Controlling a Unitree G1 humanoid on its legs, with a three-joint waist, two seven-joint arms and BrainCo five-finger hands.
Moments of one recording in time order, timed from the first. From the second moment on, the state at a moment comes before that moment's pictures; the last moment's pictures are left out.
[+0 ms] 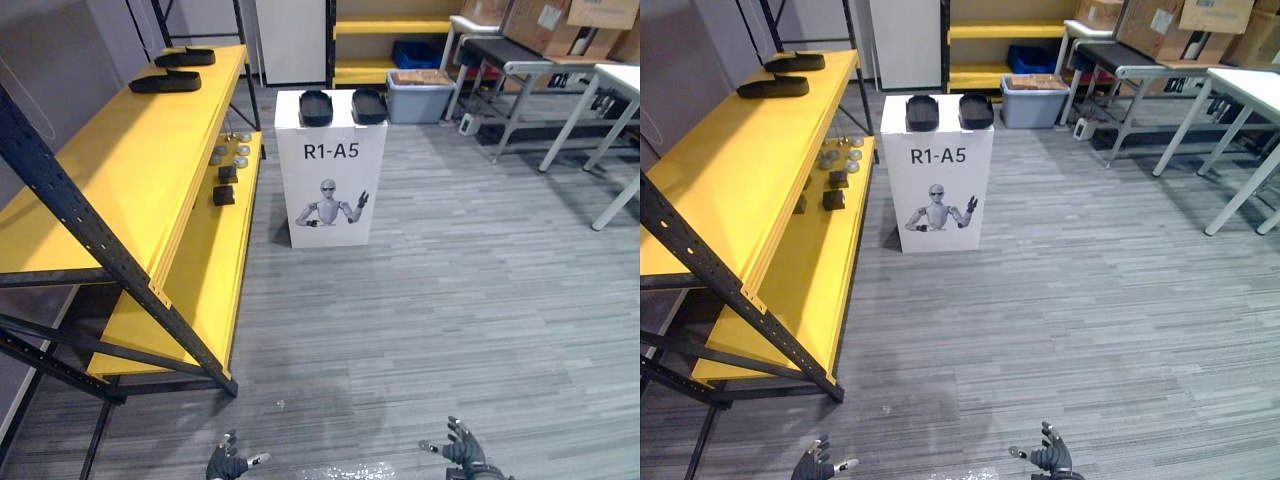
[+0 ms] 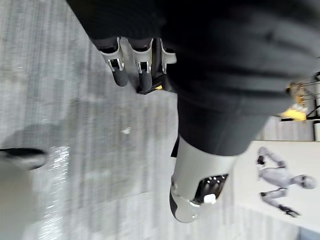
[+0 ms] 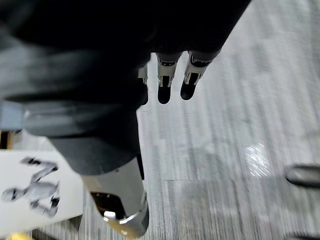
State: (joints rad) left arm 0.28 0.12 0.05 0.63 -0.11 -0.08 0.08; right arm 0.16 -0.18 -0.06 0.71 0.02 -0.07 -0.02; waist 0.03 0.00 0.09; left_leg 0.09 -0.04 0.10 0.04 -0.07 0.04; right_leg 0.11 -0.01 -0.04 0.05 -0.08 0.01
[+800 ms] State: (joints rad) left arm 0.31 0.08 0.05 0.49 -0.13 -0.09 0.08; right arm 0.15 -0.16 -0.08 0.67 0.04 -0.09 -0.05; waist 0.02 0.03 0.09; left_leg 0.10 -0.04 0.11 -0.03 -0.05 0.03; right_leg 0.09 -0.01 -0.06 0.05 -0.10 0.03
